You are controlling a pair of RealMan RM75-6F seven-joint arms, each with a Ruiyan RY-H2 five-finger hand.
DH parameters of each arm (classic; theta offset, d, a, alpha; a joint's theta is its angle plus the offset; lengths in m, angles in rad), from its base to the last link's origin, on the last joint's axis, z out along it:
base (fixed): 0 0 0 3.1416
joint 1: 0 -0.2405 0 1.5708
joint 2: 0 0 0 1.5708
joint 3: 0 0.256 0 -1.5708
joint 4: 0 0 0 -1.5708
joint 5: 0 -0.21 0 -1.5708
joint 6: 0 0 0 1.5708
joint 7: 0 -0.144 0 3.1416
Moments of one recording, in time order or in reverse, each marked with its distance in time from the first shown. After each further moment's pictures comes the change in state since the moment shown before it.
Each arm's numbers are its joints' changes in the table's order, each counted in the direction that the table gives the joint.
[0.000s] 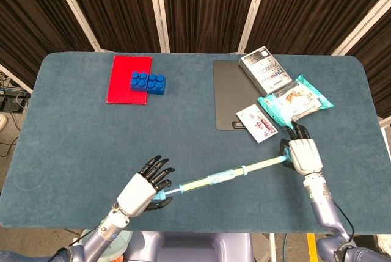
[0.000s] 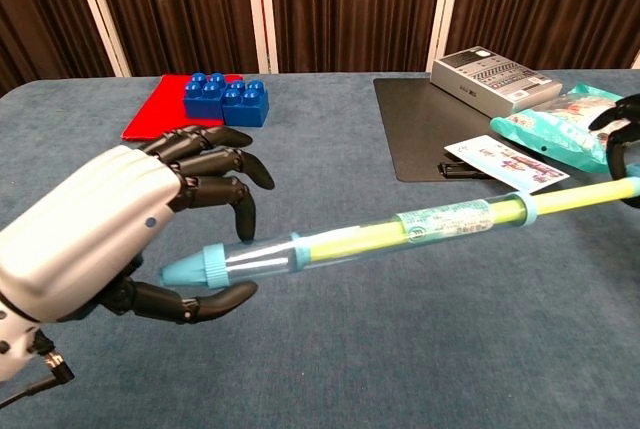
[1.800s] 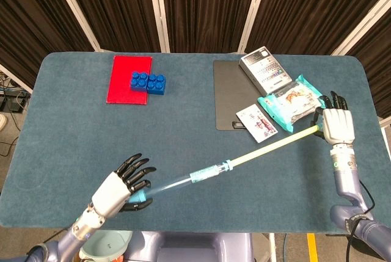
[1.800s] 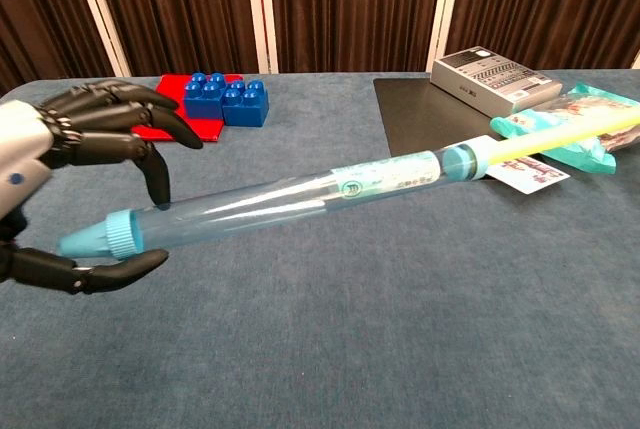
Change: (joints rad) left arm -0.021 0.139 -0.026 0.067 -0.101 -0.083 0.225; right arm -0.115 0.037 0.102 0.230 -0.163 0.121 -0.038
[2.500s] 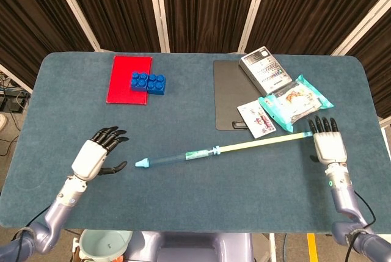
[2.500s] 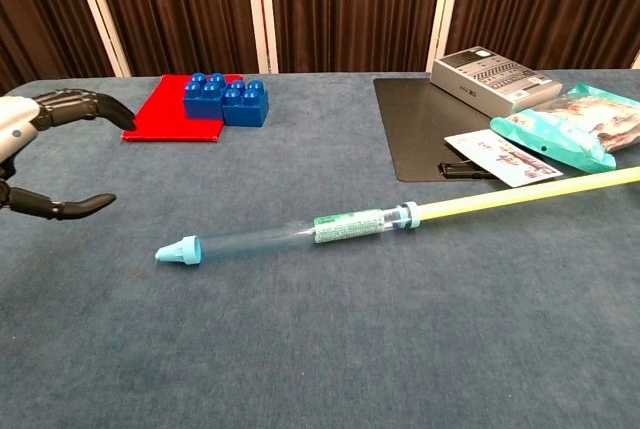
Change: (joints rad) left arm 0.015 0.004 -0.088 0.287 0.255 0.124 0.267; right arm 0.064 -0.028 -0.135 -0.002 0.016 0.049 0.209
